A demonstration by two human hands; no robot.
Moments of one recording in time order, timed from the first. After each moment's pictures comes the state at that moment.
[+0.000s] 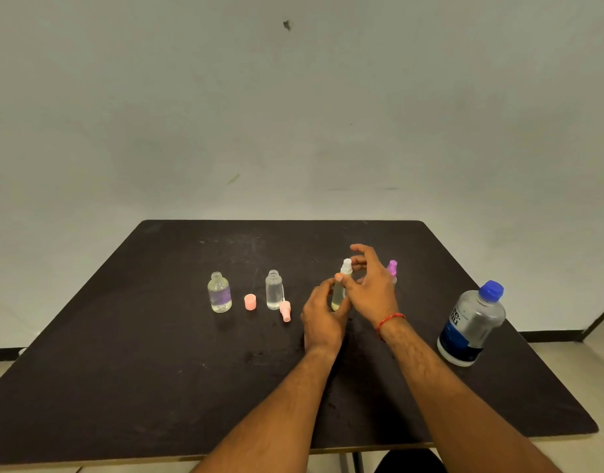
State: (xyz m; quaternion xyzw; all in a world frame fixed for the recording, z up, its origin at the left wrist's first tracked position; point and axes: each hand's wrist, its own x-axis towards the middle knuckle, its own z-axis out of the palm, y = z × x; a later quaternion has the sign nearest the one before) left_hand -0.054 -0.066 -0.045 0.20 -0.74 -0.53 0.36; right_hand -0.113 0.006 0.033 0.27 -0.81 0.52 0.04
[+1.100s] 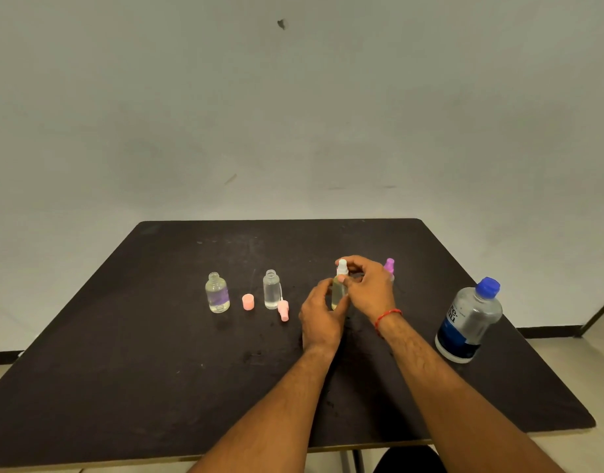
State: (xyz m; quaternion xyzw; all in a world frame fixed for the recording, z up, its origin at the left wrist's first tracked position) left_hand -0.056 -0.067 -0.046 0.20 -0.75 -0.51 0.36; right_hand -0.118 0.005 0.028 0.25 -0.80 0.55 0.00
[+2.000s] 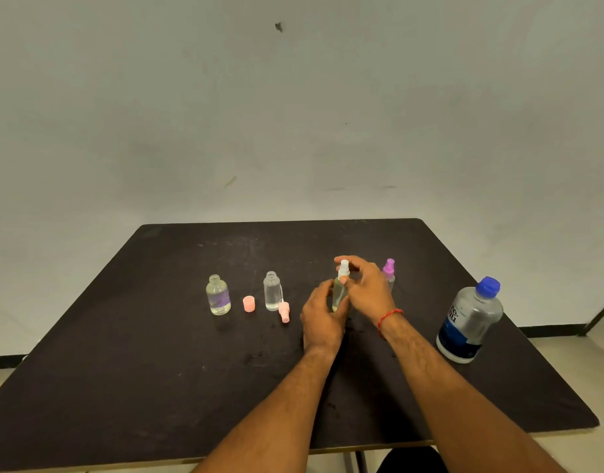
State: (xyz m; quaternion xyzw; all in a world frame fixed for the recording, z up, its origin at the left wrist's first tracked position) left_hand -0.052 -0.066 -0.042 0.19 -0.75 -0.53 0.34; right_hand -0.125 0.003 0.023 0.27 -0.80 0.53 -0.04
